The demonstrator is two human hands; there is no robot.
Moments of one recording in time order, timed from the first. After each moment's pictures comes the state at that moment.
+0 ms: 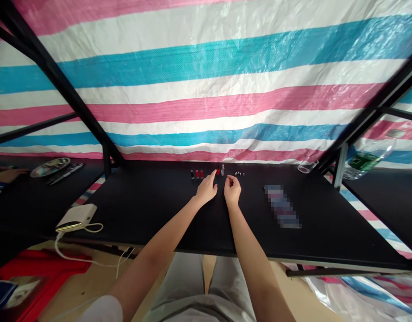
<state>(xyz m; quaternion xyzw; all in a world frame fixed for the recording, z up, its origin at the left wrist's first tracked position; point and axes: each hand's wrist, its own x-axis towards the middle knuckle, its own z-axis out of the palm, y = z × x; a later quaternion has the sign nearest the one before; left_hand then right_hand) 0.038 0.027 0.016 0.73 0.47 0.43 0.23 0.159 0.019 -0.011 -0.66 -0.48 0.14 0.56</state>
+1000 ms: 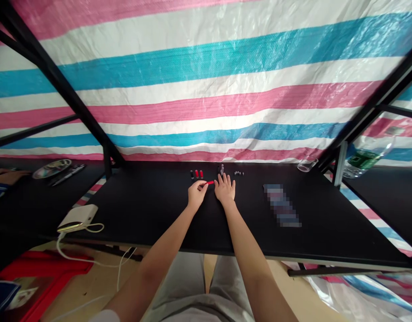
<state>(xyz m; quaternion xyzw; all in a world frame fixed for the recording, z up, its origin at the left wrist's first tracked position) 0.013 0.012 0.001 0.60 0.52 0.54 0.27 0.142 0.033 -0.020 -0.73 -0.65 0.09 0.21</state>
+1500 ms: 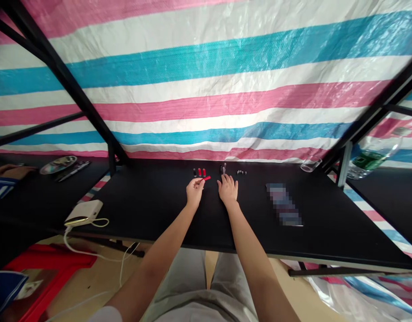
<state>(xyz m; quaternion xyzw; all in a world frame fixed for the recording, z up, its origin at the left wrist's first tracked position) 0.003 0.015 -0.015 0.48 0.51 0.62 0.36 0.143 0.021 -0.020 -0.71 -0.65 0.05 0.27</state>
